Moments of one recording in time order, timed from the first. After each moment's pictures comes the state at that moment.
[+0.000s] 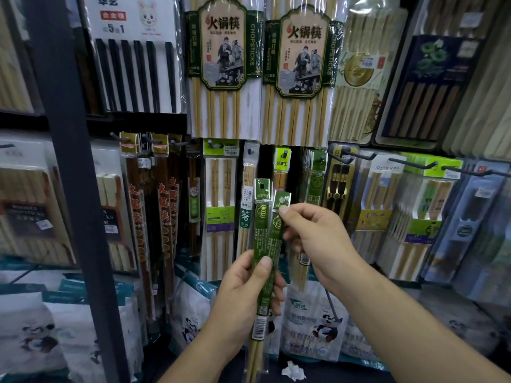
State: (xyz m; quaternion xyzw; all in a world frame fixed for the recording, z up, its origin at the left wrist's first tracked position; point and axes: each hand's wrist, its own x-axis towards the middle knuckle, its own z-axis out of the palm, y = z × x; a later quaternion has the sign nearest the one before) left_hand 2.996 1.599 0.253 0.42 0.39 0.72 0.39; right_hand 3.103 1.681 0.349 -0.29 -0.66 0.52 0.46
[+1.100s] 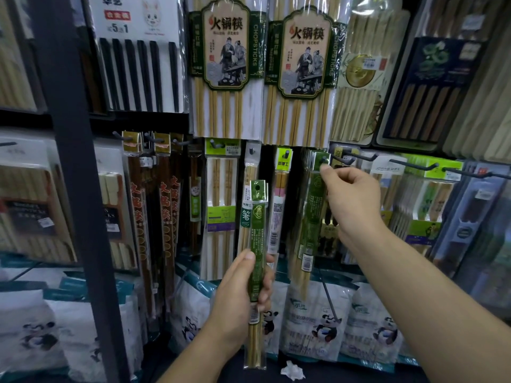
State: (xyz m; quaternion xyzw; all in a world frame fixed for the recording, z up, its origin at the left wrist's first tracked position) left_hand 2.990 1.601 0.249 0.40 0.37 0.72 0.43; right_hand 3.112 1.726 0.390 -0.36 -0.59 0.38 0.61
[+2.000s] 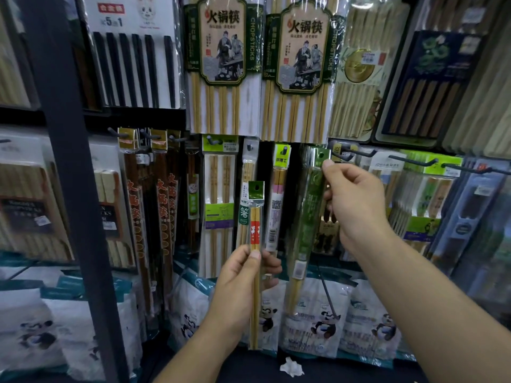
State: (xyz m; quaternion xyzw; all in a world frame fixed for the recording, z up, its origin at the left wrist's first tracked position) left_hand 2.993 1.606 0.251 0.37 0.43 0.74 0.36; right_hand 3.120 1.706 0.392 -0.34 -0.59 0.43 0.60
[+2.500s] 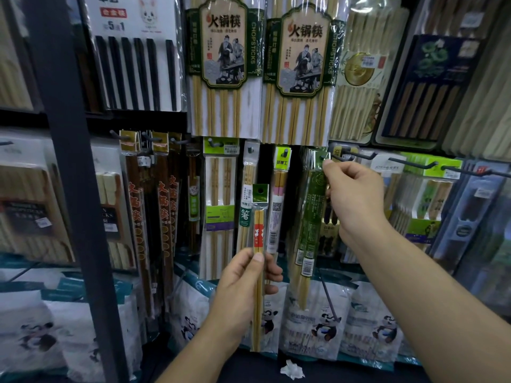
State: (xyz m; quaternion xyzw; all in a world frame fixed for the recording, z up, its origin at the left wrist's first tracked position) left_hand 2.992 1.604 0.253 0.40 0.44 0.72 0.36; right_hand 3.114 1.711 0.398 -0.35 -0.58 0.39 0.62
